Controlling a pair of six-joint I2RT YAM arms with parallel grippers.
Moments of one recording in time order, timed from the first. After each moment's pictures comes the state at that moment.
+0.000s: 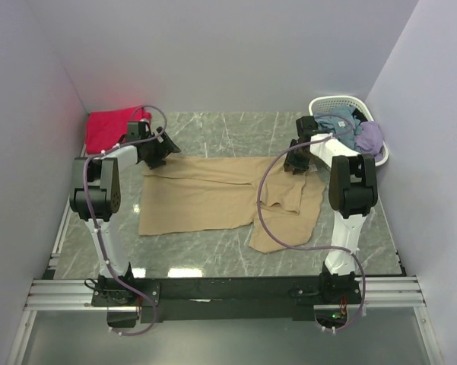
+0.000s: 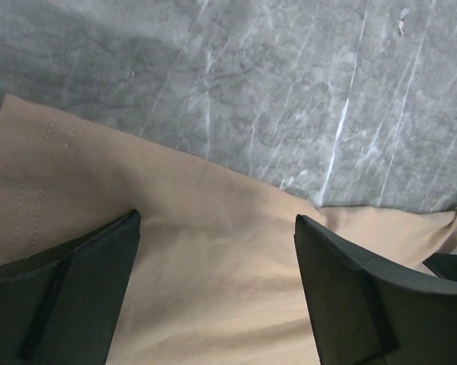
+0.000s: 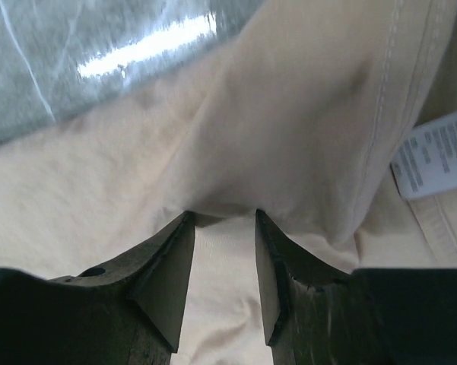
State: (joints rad) left arm -0.03 2.02 1.32 -0.09 0.32 -0.67; right arm 0.10 2.05 1.50 -0.62 -0.02 0.44
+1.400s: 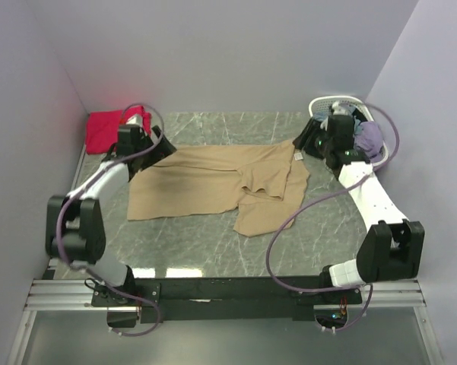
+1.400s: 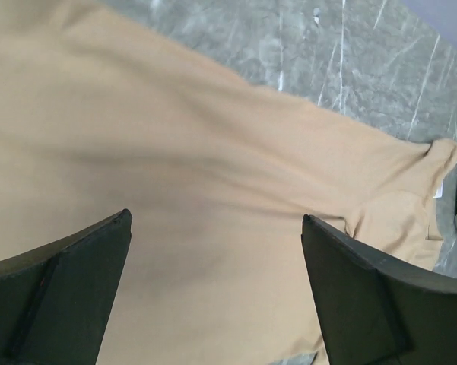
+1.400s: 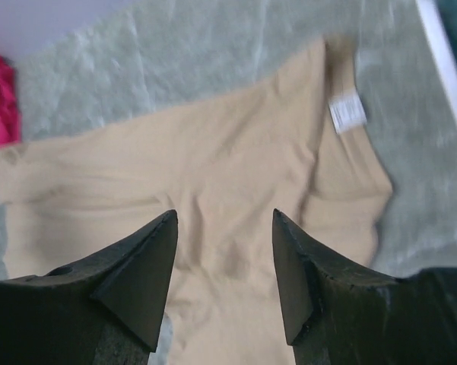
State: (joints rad) left arm -0.08 1.65 1.12 -0.09 0.18 -0.59; right arm 0.06 1.43 1.20 -0.30 -0.13 0.46
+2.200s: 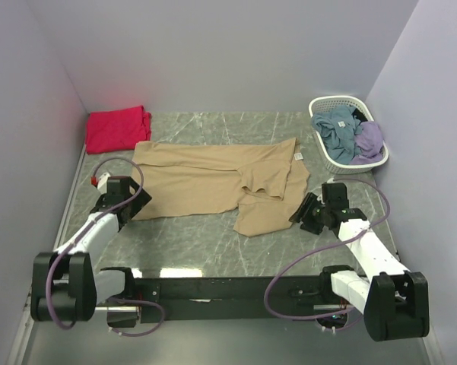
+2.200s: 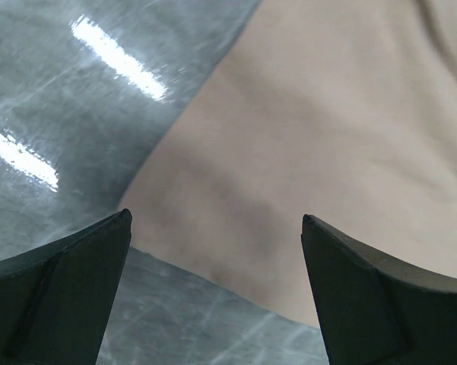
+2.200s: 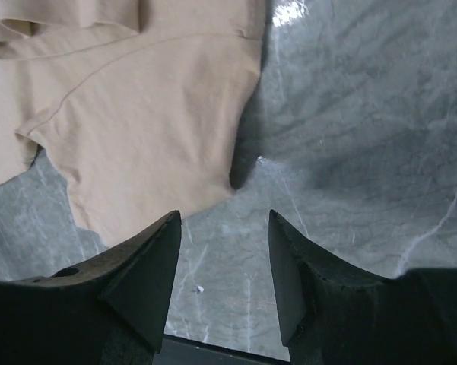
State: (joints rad) left arm -0.02 1.13 0.50 -0.20 -0.21 -0.77; right arm 0.06 1.01 0.50 -0.49 -0.23 0.63
